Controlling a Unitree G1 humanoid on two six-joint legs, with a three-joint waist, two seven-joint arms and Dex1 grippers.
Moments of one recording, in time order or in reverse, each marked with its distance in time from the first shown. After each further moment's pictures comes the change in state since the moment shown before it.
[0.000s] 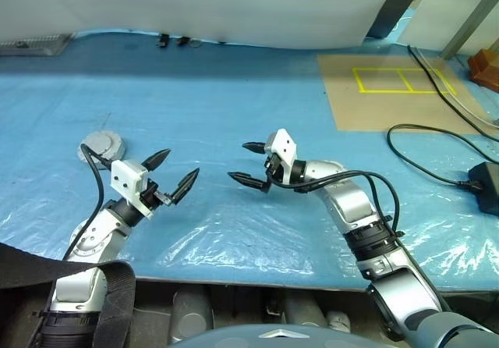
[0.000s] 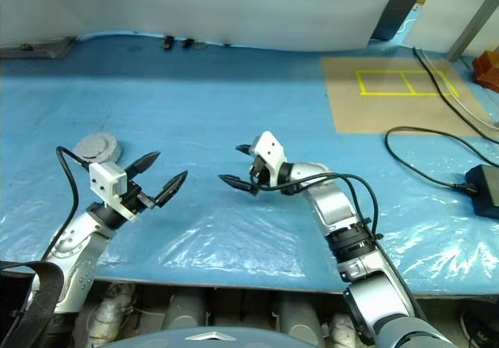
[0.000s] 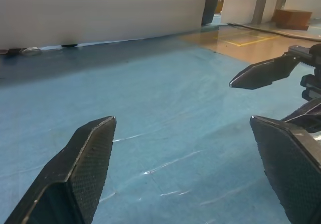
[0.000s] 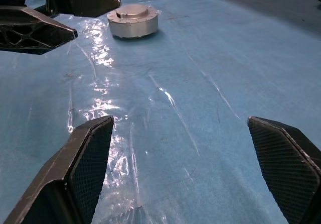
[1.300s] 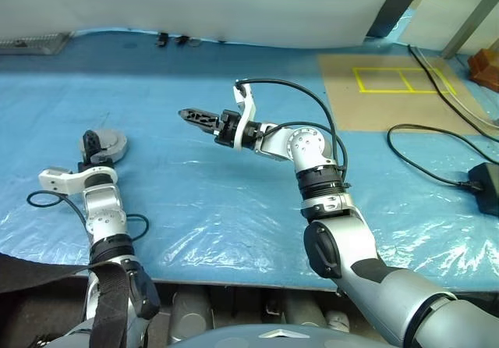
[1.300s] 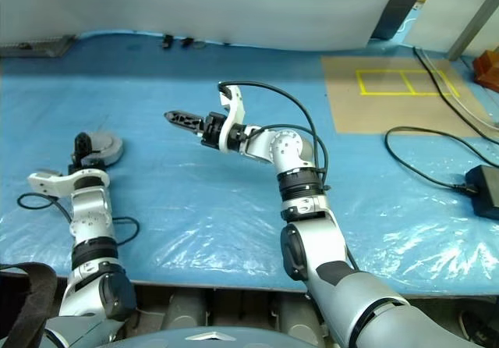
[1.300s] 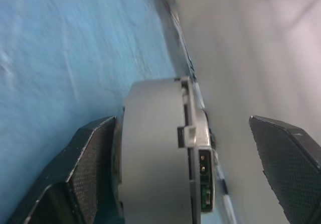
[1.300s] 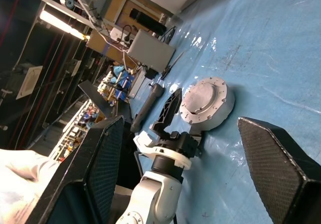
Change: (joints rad) left arm -0.545 -0.276 0.611 0.762 -0.637 -0.071 0.468; right arm -0.453 0.401 -0.437 0.349 0.563 0.768 -0.412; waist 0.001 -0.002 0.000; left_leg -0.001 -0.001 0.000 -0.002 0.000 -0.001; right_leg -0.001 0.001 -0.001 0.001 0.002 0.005
